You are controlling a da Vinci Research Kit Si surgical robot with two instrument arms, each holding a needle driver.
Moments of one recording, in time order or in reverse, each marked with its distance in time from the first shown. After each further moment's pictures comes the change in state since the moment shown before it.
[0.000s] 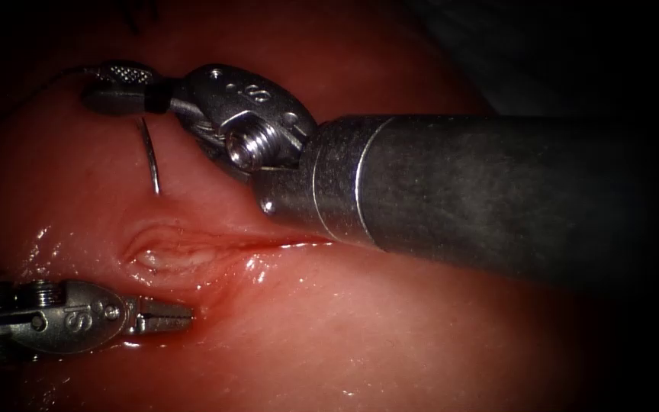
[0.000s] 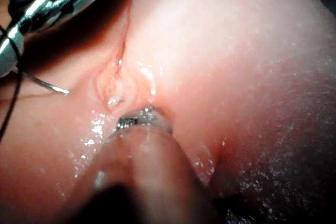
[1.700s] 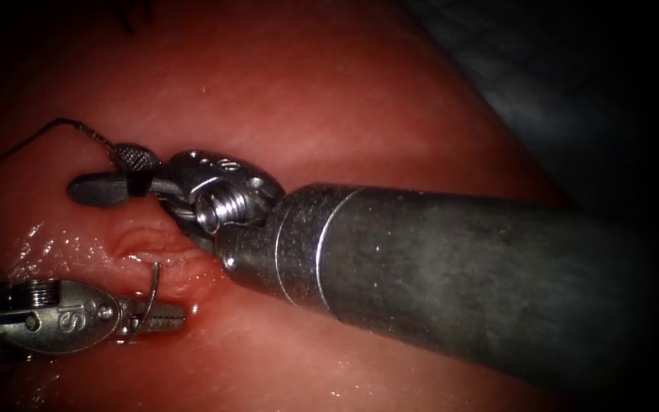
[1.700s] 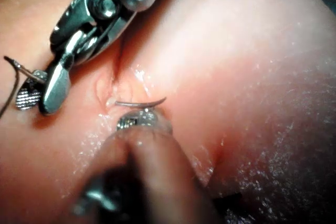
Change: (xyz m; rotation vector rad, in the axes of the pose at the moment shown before) right arm -0.003 0.004 -0.002 -0.288 -0.014 -0.213; left arm 0.000 0.000 0.000 0.004 -0.002 -0.006
